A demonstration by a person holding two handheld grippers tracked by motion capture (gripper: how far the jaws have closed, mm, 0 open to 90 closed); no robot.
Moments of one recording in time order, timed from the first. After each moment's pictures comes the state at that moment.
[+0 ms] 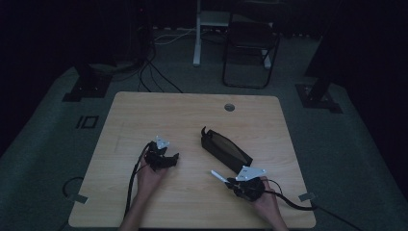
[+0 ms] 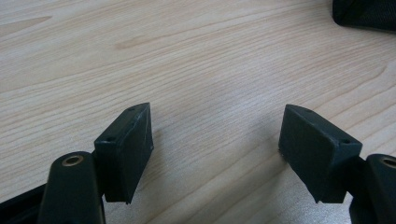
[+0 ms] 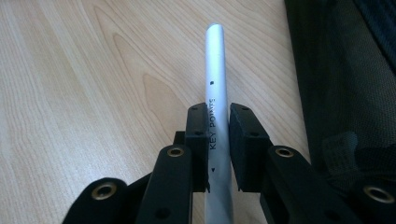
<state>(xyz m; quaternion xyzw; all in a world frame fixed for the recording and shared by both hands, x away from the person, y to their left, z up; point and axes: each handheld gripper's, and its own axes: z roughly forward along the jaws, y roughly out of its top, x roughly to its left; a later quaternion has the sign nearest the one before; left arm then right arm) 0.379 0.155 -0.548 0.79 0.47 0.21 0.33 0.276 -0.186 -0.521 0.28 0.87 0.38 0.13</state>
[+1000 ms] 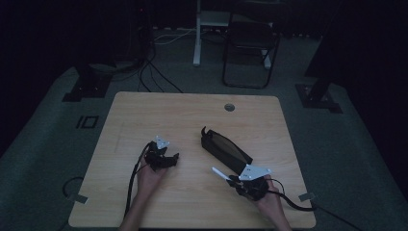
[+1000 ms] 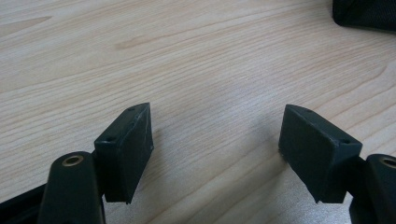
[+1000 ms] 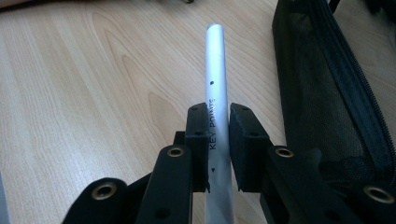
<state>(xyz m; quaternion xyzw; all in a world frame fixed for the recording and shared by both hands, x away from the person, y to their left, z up) 0.379 0.154 -0.548 0.79 0.47 0.21 0.33 0.269 -0.191 -0.499 0.27 0.87 0.40 0.15</state>
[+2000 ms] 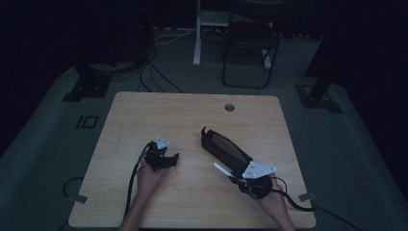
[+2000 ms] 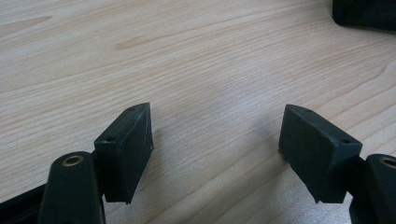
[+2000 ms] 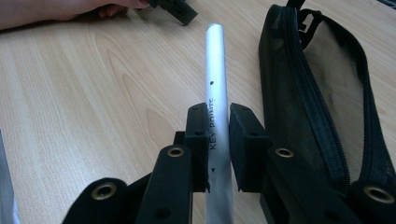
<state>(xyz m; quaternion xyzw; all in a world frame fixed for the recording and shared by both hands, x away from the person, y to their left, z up) 0.379 0.154 -0.548 0.79 0.47 0.21 0.33 0.266 -0.195 -0.476 0.26 0.86 0.41 0.17</state>
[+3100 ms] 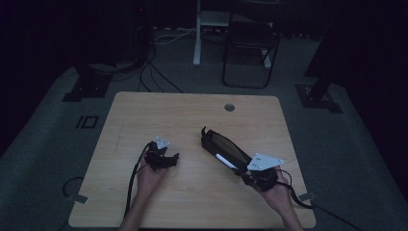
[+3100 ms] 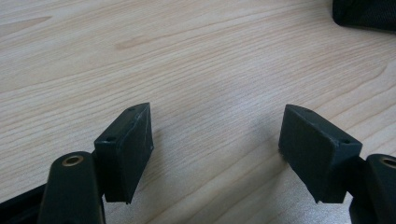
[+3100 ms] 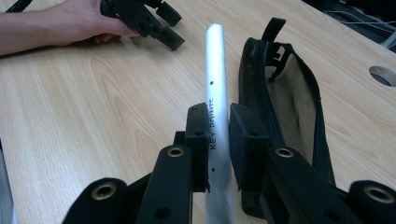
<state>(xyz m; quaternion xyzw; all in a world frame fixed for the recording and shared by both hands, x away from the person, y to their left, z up) 0.379 0.154 -0.548 0.79 0.47 0.21 0.33 0.275 -0.203 -0.446 0.26 0.85 0.42 0.18</state>
